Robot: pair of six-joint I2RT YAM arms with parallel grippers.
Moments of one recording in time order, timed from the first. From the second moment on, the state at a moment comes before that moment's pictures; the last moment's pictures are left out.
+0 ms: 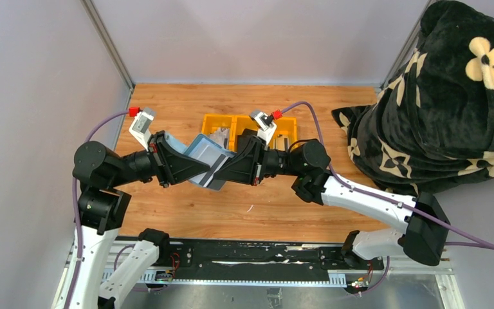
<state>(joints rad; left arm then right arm) -0.25 0.66 1.09 -0.22 1.05 -0.78 1.00 1.29 0.94 0.85 -0.64 1.02</state>
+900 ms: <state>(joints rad) -0.24 0.66 1.11 -0.27 0.99 -0.67 1.00 1.26 0.97 0.72 -0.60 0.99</state>
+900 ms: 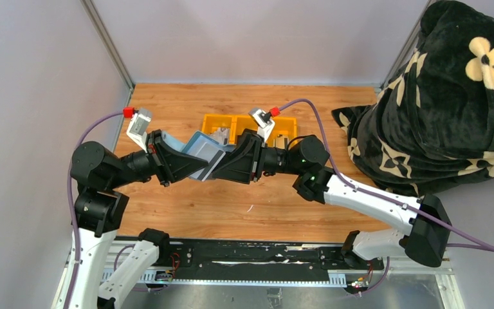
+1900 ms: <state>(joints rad) -0.24 0.65 1.12 -0.30 0.98 -0.71 1.00 1.24 0.90 0.77 -0.47 1.01</state>
